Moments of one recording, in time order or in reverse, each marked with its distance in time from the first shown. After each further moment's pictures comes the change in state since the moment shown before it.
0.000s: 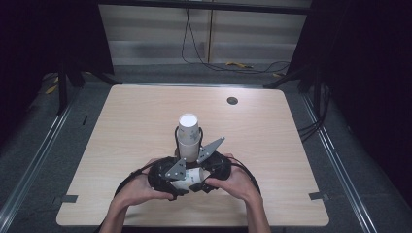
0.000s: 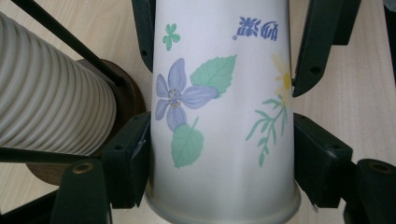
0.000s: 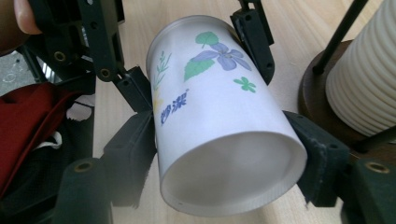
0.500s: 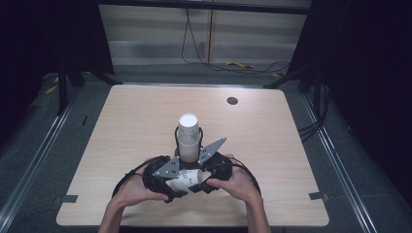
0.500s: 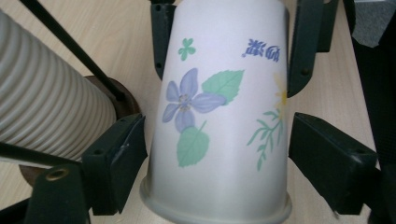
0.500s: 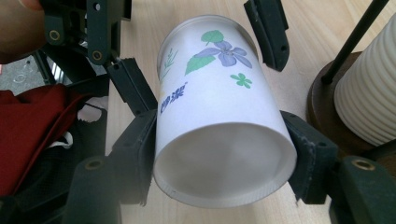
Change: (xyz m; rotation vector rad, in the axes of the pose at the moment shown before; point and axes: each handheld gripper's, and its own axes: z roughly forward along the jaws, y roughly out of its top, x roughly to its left) left arm 0.001 -0.013 -0.011 -0.139 -0.022 -0.040; right arm 0.004 0.000 -0.004 -0.028 0.027 -0.027
